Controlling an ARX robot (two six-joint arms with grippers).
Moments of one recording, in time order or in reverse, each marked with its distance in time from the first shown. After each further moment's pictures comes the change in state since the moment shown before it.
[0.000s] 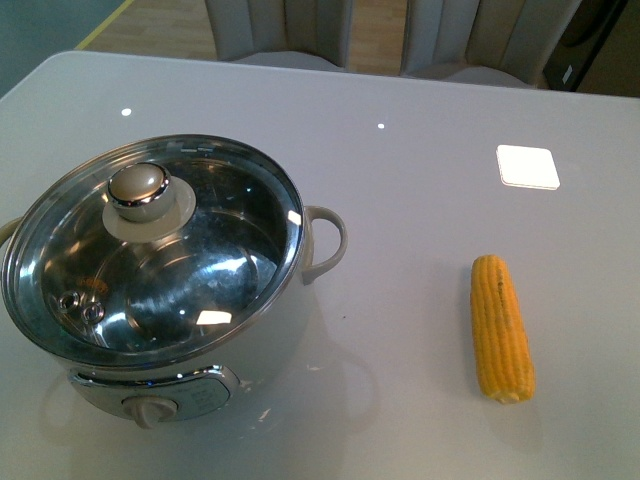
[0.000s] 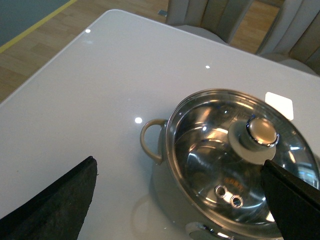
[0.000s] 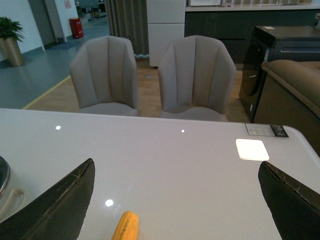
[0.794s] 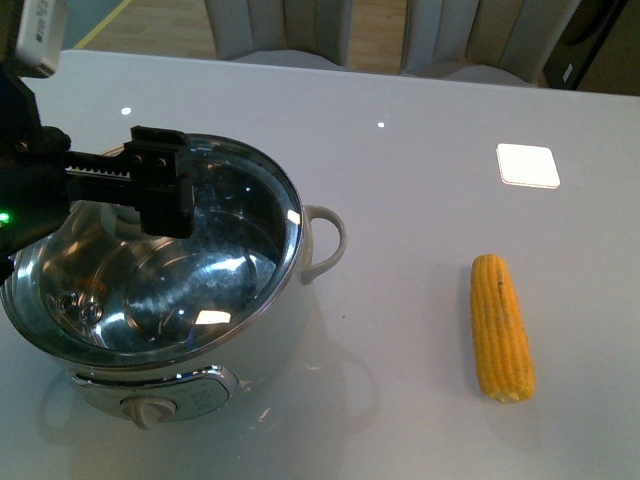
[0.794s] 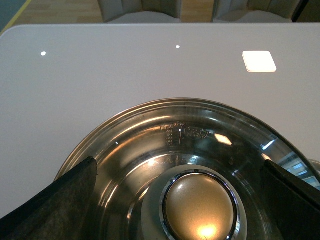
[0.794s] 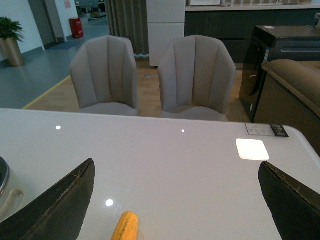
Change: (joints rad) left arm -0.282 1.253 0.246 0.974 -0.079 0.168; right arm 0.000 0.000 0.000 0.000 0.000 0.000
